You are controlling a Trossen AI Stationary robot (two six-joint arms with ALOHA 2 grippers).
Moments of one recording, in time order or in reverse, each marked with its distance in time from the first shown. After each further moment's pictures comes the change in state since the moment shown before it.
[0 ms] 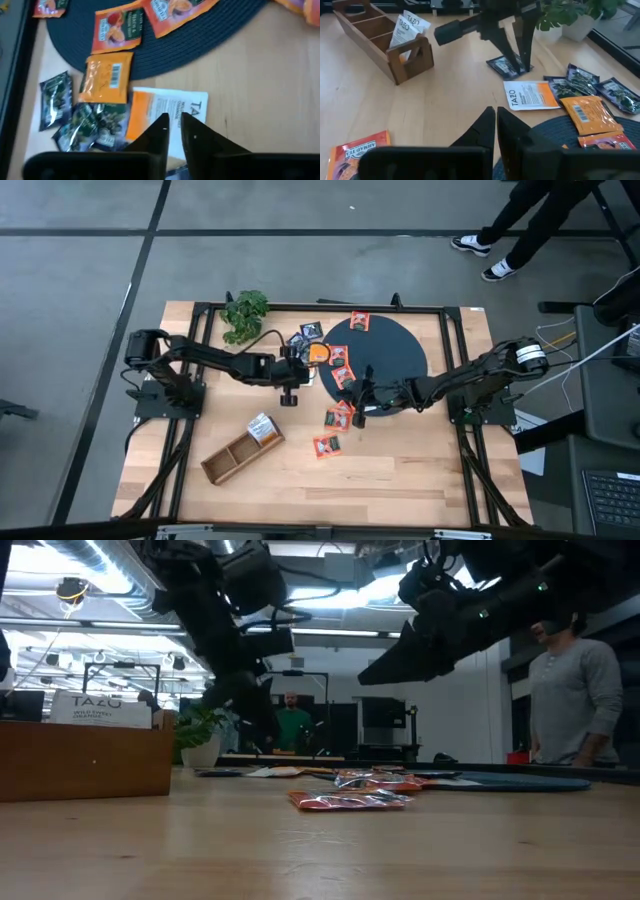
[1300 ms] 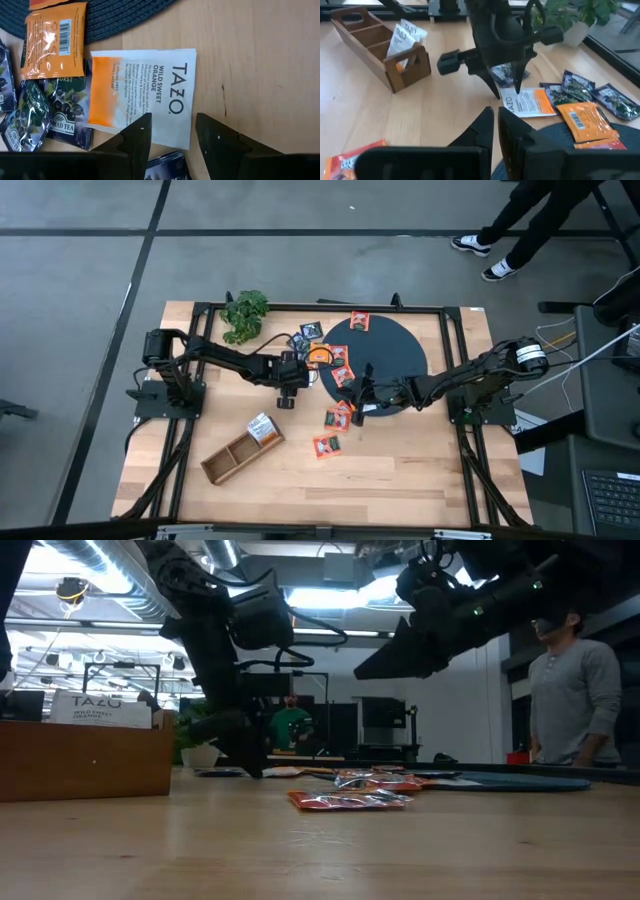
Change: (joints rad) left arm 0.044 0.157 0.004 -0.045 0.067 0.039; right arm -0.014 0.000 0.011 0.017 0.000 -0.008
